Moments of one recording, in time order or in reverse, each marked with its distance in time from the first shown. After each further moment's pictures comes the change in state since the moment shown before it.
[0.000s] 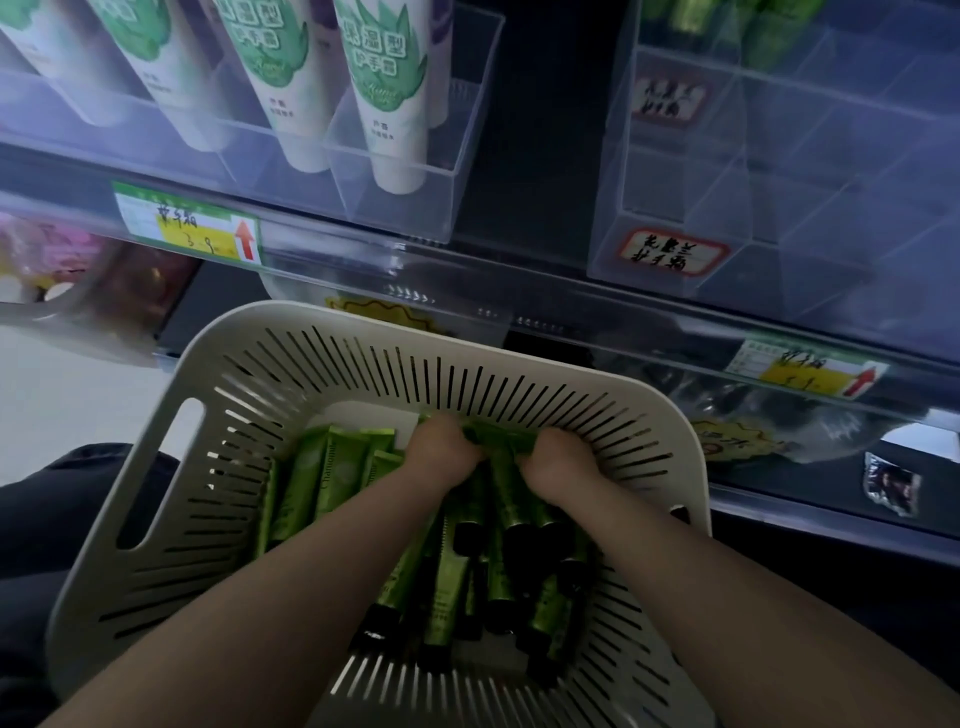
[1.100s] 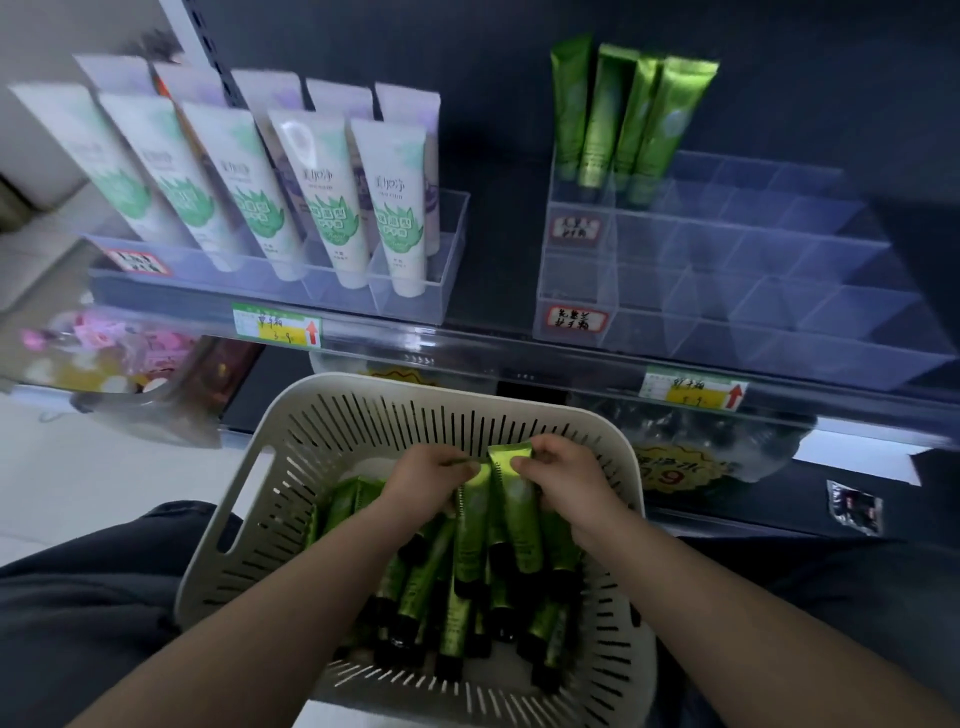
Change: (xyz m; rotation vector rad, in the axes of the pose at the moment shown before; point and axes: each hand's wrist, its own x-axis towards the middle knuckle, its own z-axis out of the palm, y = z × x) left_hand -0.063 -0.006 -0.040 -0.416 0.027 0.175; right_hand -0.091 0.009 -0.047 1.015 0.080 -0.285
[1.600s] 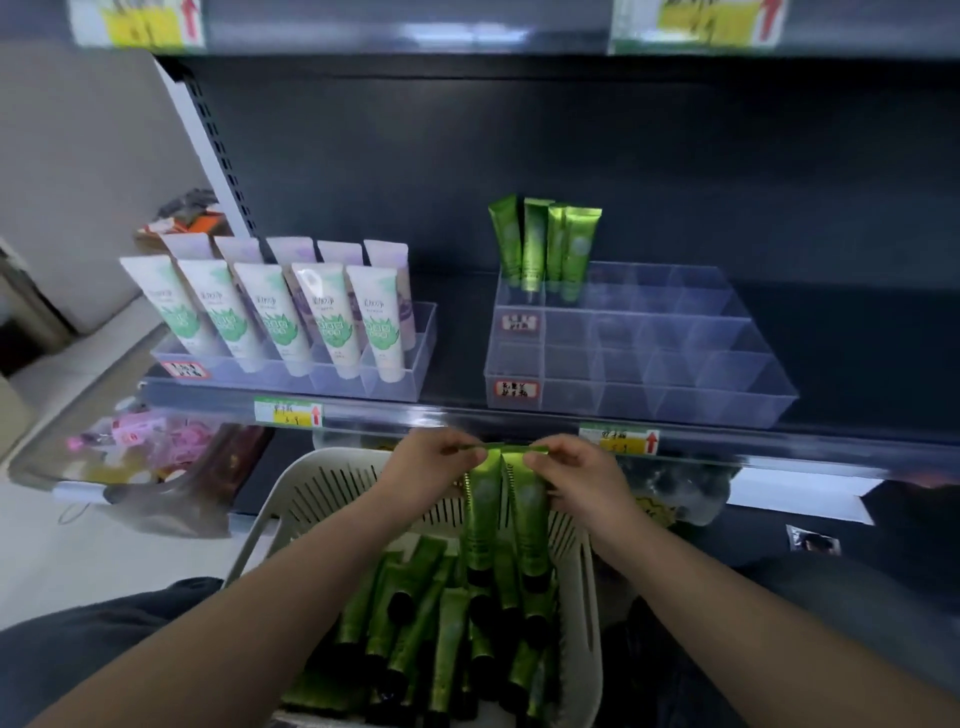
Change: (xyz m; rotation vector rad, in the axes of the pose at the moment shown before) left_hand -0.072 0.099 -0.016 0.017 0.026 0.379; right_hand -0.067 -0.070 -0.054 0.112 0.101 -0.245
